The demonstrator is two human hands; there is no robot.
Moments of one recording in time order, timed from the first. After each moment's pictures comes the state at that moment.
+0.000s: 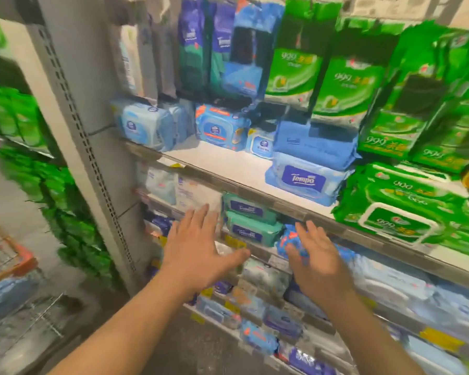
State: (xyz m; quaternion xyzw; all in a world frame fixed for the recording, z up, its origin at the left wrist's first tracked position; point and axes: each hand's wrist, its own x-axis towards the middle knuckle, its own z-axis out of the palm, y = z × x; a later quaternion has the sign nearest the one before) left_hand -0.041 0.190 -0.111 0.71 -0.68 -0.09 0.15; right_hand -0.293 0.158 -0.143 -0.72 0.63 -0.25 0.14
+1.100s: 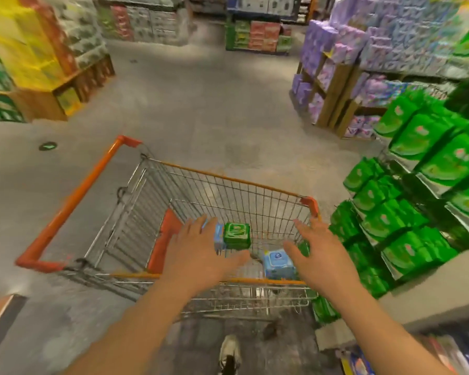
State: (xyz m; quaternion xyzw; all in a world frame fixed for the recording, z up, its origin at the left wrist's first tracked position) left_hand 0.521 0.501 -0.165 0.97 -0.16 -0.08 0.16; right_hand 0.439 0.259 -0.161 -0.97 0.17 0.01 0.17
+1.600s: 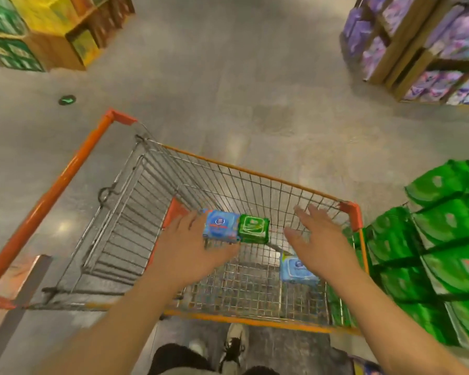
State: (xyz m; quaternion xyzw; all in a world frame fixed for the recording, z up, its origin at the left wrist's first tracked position) left_hand 0.656 0.476 -0.209 0.97 -0.10 -0.18 0.15; right_hand 0.621 0.206 -0.234 -0.97 0.11 0.12 0.20
